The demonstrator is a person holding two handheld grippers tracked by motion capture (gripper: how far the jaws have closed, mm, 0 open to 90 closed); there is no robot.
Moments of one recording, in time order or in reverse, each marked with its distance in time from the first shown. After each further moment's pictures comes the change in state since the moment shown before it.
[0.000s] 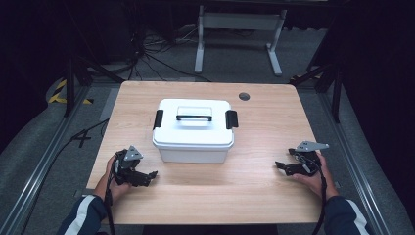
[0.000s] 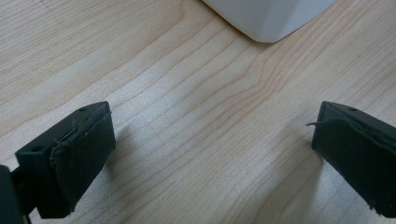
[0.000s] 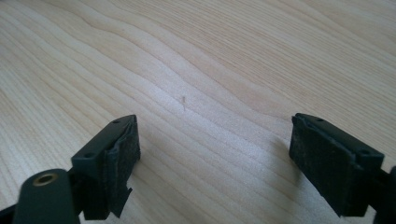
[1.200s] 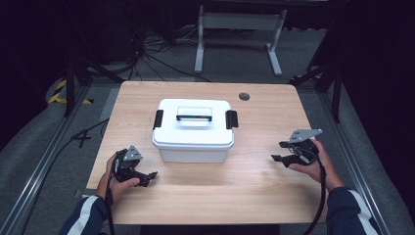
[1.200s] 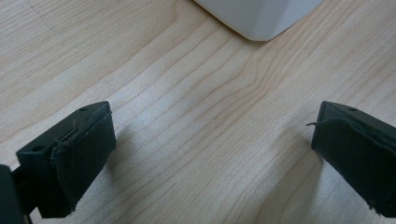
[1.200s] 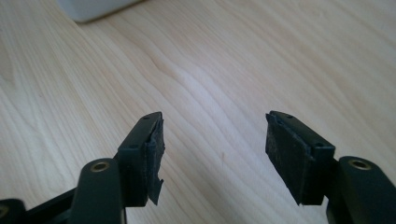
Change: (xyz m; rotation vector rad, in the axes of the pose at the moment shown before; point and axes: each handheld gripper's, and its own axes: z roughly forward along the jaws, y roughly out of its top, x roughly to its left) left arm 0.003 0.000 0.000 0.004 -0.030 0.036; right arm 0.023 0.069 -0.024 0.067 0.096 -0.220
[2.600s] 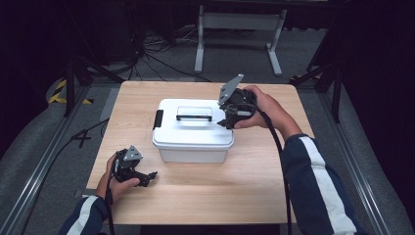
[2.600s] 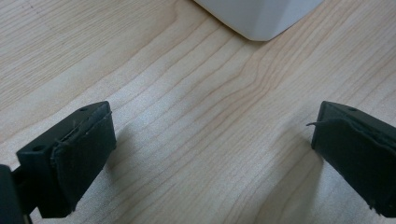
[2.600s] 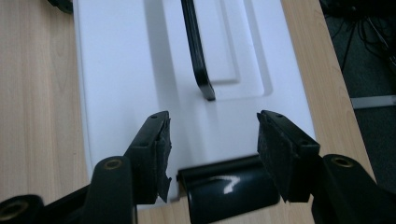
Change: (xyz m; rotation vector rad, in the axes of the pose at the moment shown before) left arm 0.000 0.000 0.000 0.000 0.000 0.001; right arm 0.061 0.243 0.029 0.136 0.151 -0.493
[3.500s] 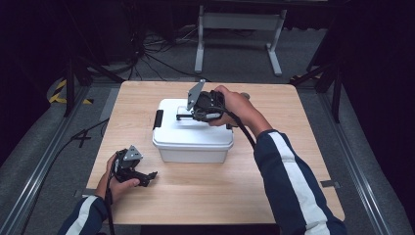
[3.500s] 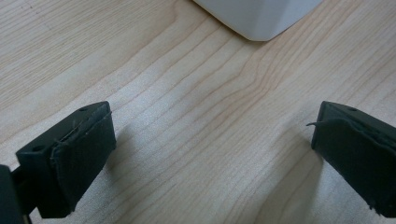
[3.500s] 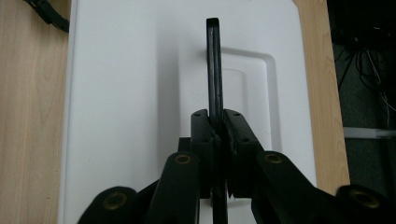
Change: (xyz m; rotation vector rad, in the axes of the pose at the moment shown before) left arm 0.001 0.000 0.000 -0.002 0.001 0.007; right arm 0.011 0.057 0.041 0.031 -0.013 -0.141
